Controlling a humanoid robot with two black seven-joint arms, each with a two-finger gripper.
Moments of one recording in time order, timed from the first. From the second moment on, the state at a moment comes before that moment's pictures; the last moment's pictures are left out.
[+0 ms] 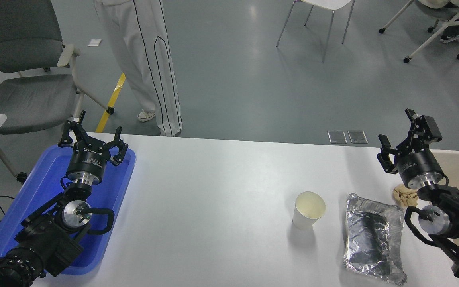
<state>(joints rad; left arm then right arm) -0.62 0.18 -0.87 -0.41 -0.09 -0.57 -0.50 0.46 -0.51 0.71 0.86 -0.19 0.08 0.52</state>
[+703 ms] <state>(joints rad) -0.62 0.18 -0.87 -0.41 -0.09 -0.57 -0.50 0.69 -0.75 0.16 0.97 -0.02 0.07 0.37</state>
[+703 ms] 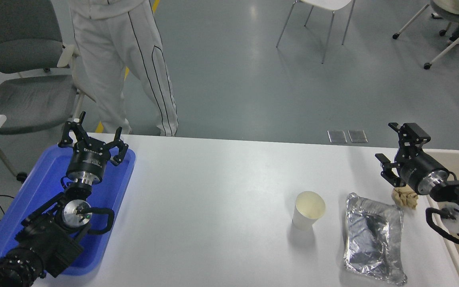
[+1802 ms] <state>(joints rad) -0.62 0.18 -0.87 -0.41 -0.09 -0.57 -0.50 1.75 -0.67 -1.27 1.18 -0.02 0.47 0.35</state>
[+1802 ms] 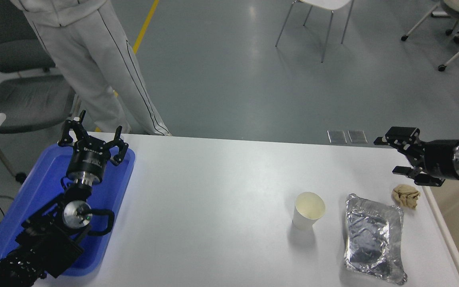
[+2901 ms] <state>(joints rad) -0.61 0.18 -0.87 -0.41 -0.09 -0.57 -0.50 2.37 -0.36 -1.40 1.47 -0.15 0.59 0.01</state>
